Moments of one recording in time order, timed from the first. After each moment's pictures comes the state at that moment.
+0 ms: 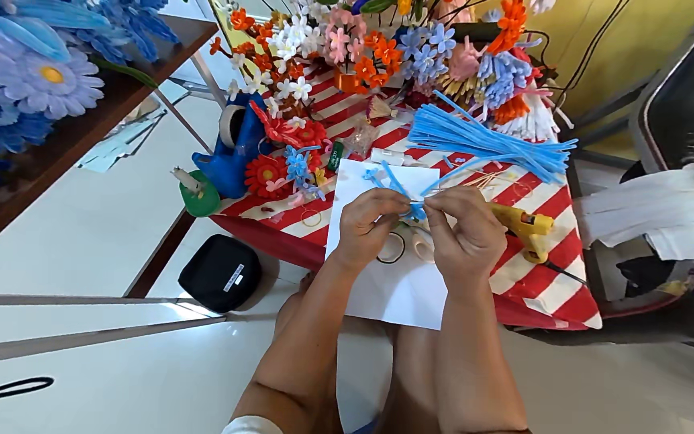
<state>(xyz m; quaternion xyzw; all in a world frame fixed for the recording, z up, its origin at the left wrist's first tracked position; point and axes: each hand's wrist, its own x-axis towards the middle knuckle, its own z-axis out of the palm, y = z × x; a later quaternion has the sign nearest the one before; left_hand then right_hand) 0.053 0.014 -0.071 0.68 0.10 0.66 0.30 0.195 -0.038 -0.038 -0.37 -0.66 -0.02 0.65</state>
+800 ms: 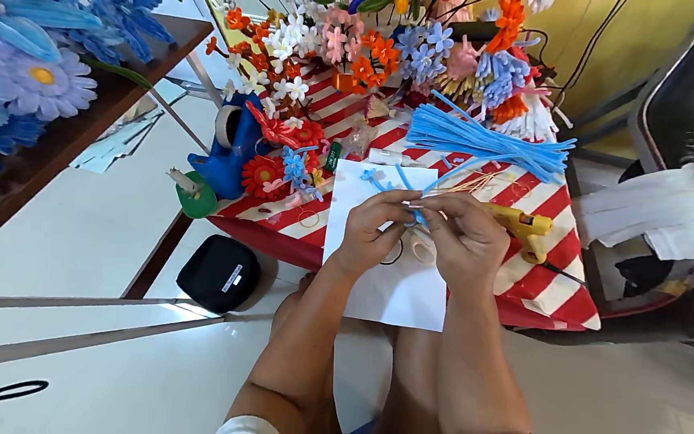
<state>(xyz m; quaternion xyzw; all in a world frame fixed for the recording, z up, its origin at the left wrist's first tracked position) 0.057 0.011 -0.070 0.69 0.05 0.62 0.37 0.192 -0.048 -0.033 -0.38 -0.63 0.11 0.67</state>
